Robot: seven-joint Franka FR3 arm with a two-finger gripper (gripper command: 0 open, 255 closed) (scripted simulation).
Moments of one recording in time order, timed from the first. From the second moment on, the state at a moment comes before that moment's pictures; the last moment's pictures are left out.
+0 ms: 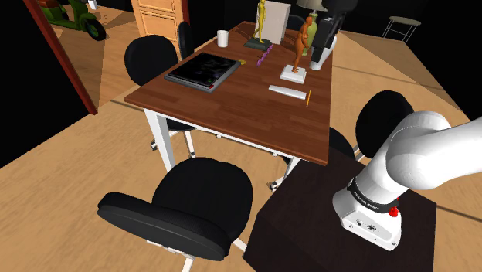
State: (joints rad) arm -0.02 -0.78 0.03 -2.31 -0.11 1.56 -0.10
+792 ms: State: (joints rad) arm -0.06 -0.62 -0.16 -2.39 -0.19 1.81 -0.31
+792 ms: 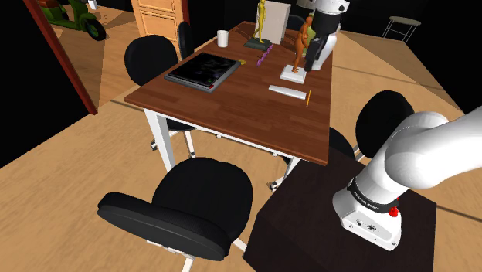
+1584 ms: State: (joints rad) arm -0.07 -0.25 -0.39 -2.31 -0.17 2.11 -0.60
